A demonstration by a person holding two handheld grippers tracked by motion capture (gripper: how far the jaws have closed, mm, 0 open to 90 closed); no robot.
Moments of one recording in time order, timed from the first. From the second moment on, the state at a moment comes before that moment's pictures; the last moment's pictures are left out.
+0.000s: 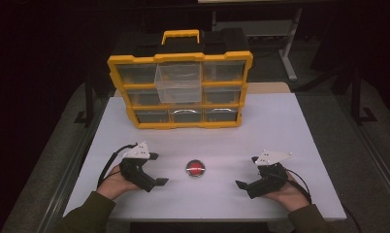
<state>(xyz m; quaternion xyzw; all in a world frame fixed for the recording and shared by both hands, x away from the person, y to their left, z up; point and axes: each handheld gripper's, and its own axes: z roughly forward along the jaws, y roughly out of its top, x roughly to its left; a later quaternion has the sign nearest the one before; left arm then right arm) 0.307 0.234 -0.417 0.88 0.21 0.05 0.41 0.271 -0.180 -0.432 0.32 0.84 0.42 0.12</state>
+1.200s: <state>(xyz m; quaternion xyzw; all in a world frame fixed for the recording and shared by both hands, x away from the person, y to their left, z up) 0.320 0.217 -0.407 0.88 0.21 0.05 0.43 0.270 -0.180 -0.433 0.32 0.84 0.42 0.13</state>
